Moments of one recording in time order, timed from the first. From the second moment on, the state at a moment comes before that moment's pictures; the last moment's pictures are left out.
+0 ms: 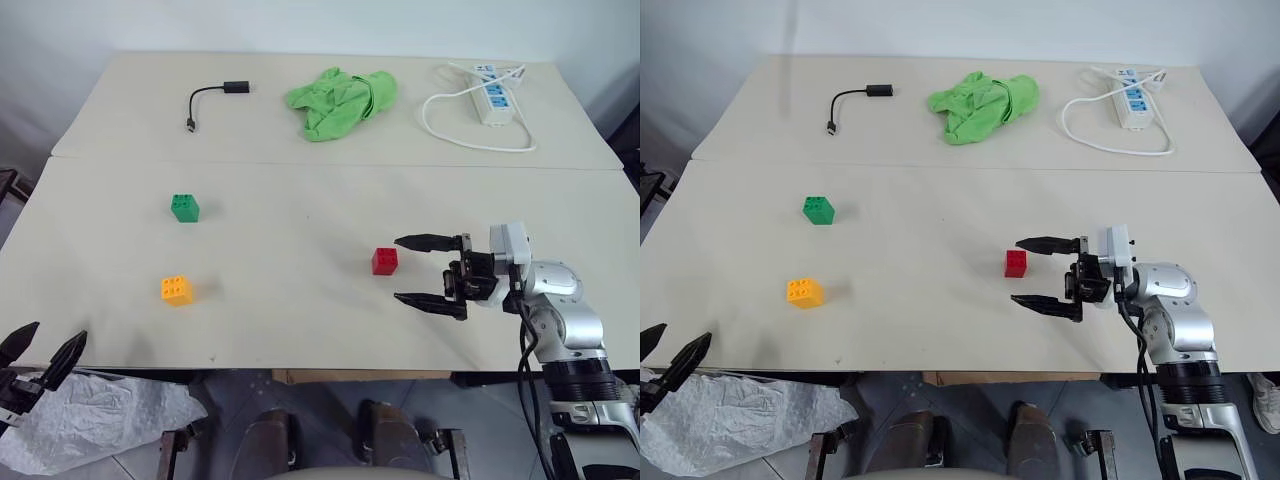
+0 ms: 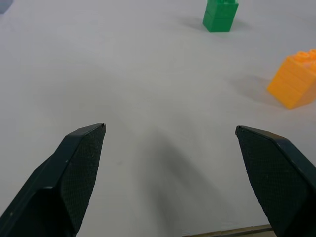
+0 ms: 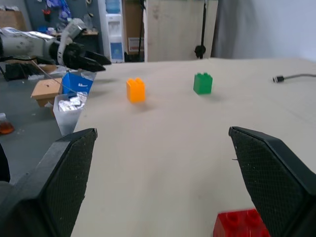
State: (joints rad) left arm 0.37 0.53 0.83 0.05 -0.59 0.09 -0.85; right arm -0.36 -0.59 -0.06 0.11 0.61 0.05 1.42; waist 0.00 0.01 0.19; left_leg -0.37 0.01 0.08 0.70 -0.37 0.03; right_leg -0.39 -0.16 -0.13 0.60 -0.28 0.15
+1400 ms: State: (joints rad) left arm -0.62 0.53 0.22 0.18 -0.29 0.84 -0.13; right arm -0.33 -0.51 -0.07 -0.05 0.61 0.11 1.29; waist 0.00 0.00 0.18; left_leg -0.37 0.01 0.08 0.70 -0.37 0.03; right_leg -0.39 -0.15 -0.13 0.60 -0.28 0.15
